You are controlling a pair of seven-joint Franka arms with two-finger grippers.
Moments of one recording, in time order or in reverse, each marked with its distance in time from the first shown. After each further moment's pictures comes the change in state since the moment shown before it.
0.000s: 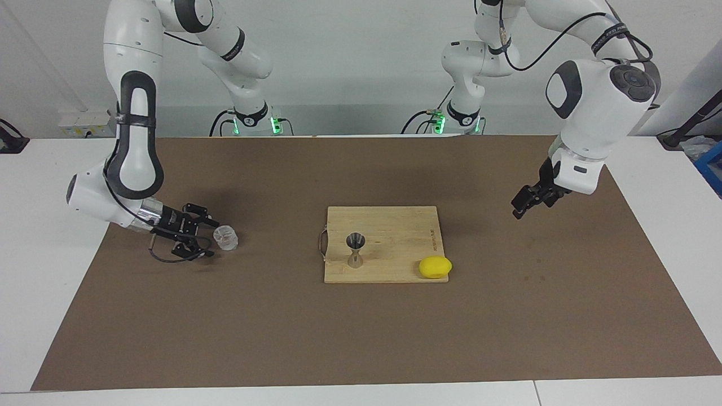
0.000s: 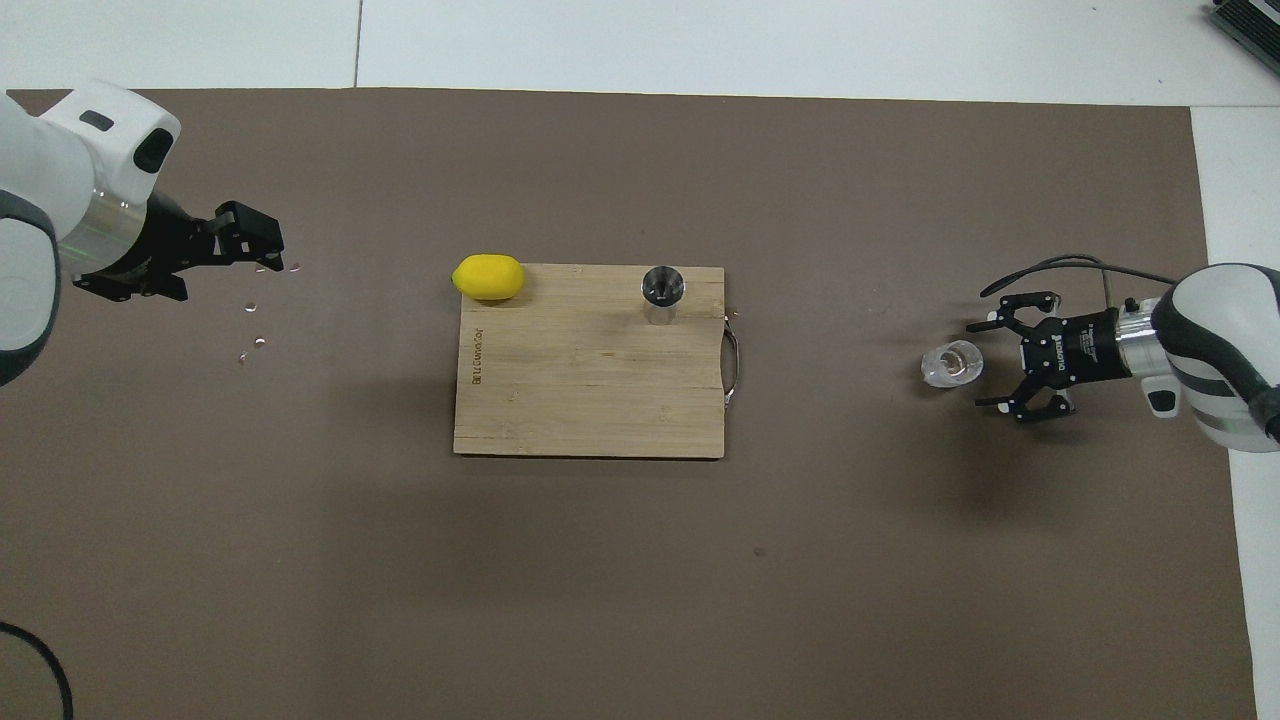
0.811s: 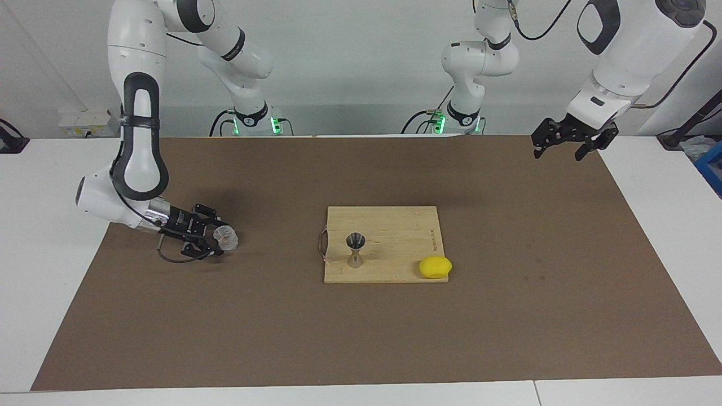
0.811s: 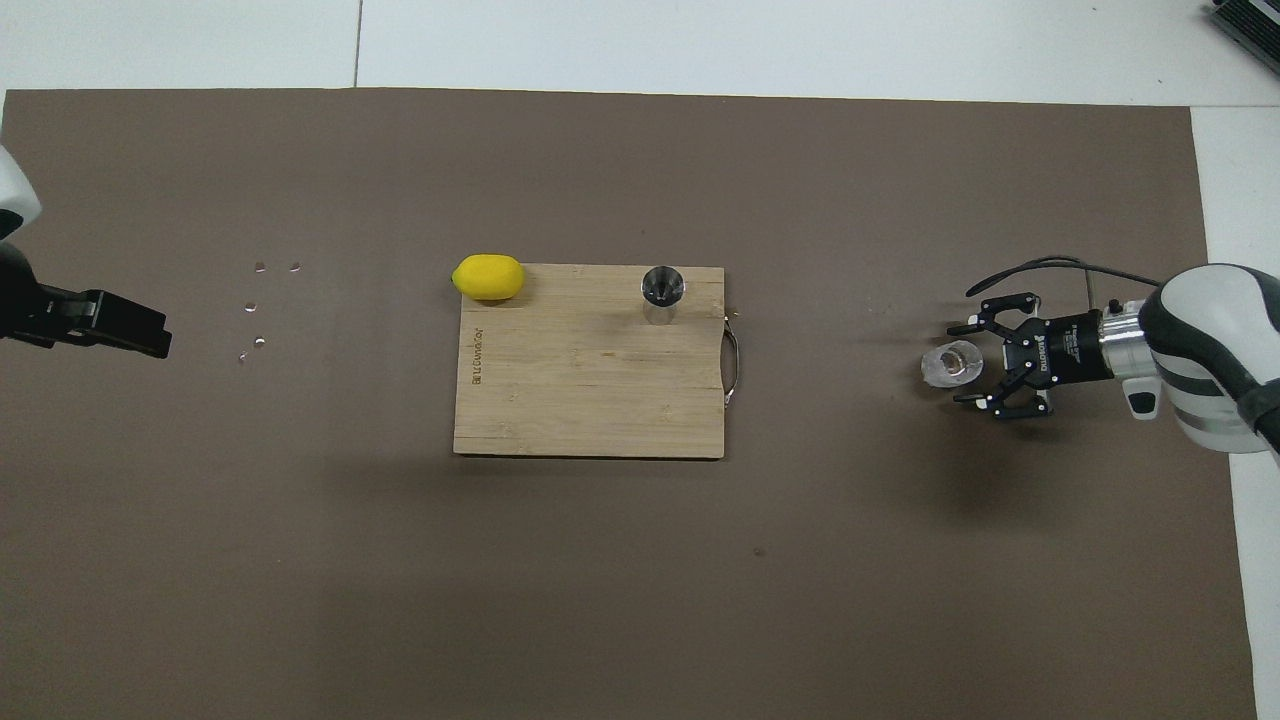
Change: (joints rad) left arm 0.062 -0.134 -0.018 0.043 0.041 -0.260 0.334; right arm 0.014 0.000 0.006 -0.015 0.071 -0.001 -0.008
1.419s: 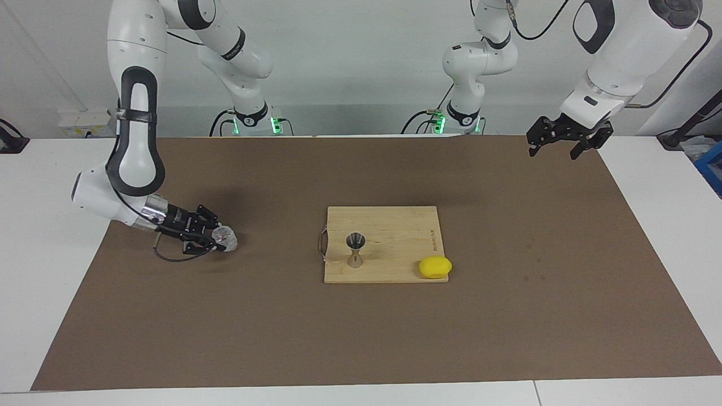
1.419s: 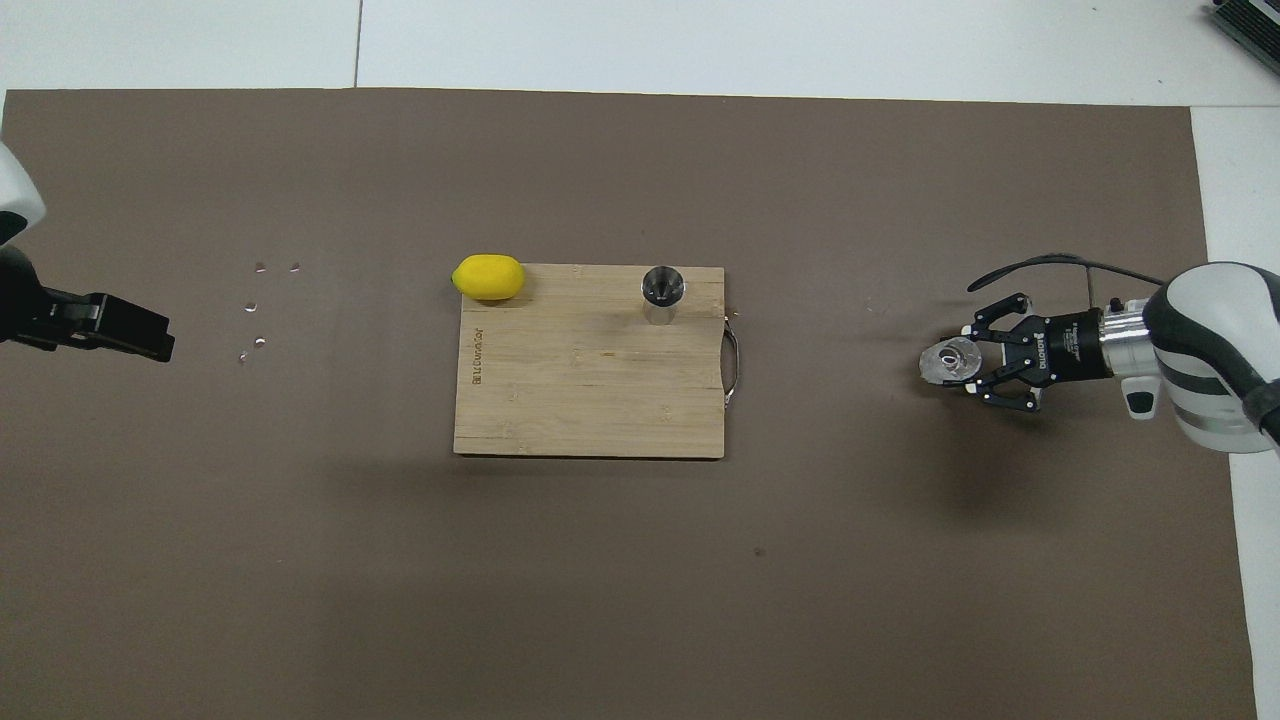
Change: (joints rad) left arm 0.185 0.000 -0.201 -0.002 0.000 -0.018 0.000; right arm 0.018 -0.040 0.001 0.011 0.015 -0.003 0.013
